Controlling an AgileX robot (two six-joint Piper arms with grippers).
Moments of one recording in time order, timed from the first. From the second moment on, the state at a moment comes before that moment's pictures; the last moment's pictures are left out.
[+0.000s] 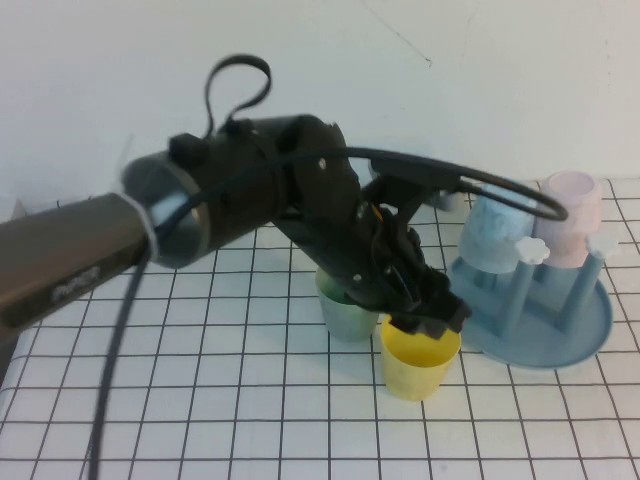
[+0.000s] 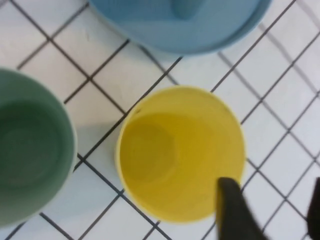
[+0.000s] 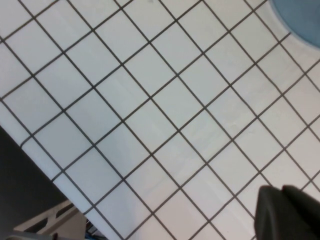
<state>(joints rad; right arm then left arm) 0.41 0.71 -0.79 0.08 1.27 -0.48 -0.77 1.84 -1.51 -0.45 0.87 0.27</state>
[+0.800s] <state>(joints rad) 0.41 0.41 -0.47 -0.08 0.86 -0.26 -0.77 1.05 -0.81 -0.26 0.33 0.23</state>
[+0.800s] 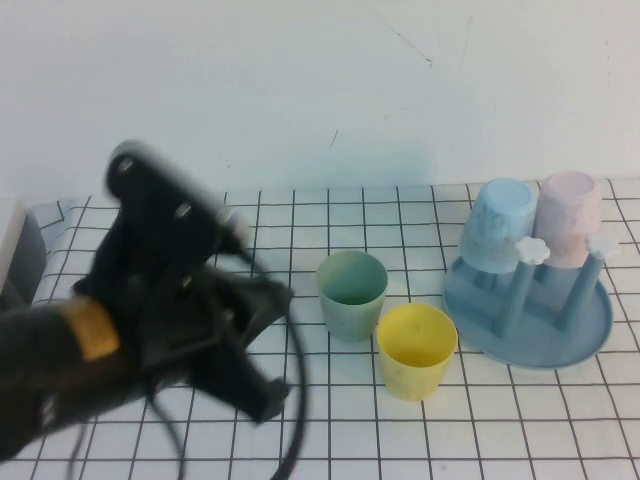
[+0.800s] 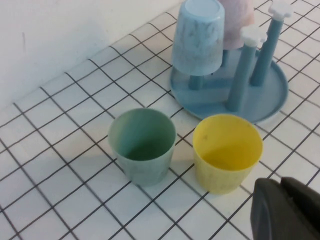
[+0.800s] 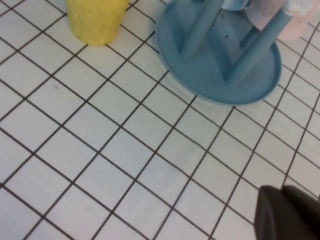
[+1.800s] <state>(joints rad) 0.41 0.41 -0.47 -0.08 0.87 -0.25 -0.74 0.80 -0.57 -0.21 0.24 0.31</state>
